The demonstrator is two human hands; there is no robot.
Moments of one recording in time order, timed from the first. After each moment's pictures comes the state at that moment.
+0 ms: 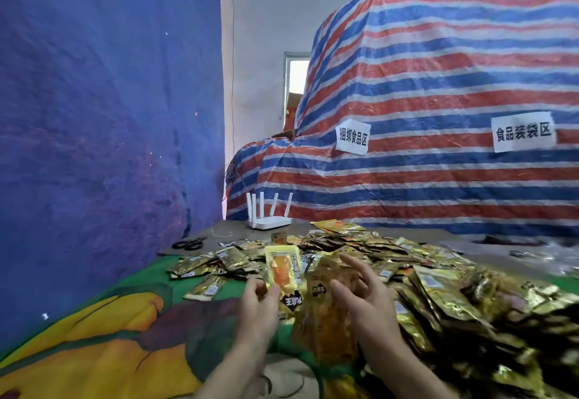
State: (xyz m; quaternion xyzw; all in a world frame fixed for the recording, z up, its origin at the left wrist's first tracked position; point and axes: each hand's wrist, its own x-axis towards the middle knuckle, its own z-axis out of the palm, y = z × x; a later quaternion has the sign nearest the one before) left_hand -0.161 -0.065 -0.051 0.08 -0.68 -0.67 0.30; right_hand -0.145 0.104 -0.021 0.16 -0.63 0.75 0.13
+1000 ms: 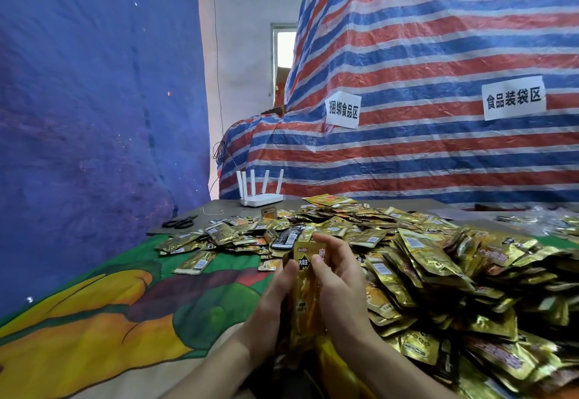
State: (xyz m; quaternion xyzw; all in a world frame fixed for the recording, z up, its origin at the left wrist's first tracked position) left_hand -0.106 -0.027 -0.051 -0.22 -0.58 -0.79 0.00; right_hand -0.124 0.085 -0.040 0.19 -0.57 0.78 0.17
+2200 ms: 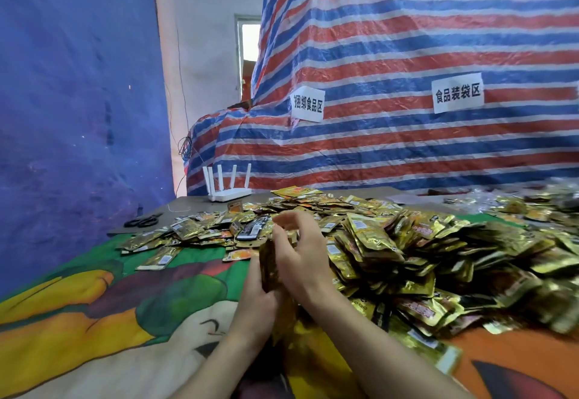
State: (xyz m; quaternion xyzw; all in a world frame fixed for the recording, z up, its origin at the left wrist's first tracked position) left_hand -0.113 0.014 -0.074 -0.15 -0.67 -0.70 0.21; right_hand -0.115 0.105 -0.014 0.21 -0.75 0.53 0.34
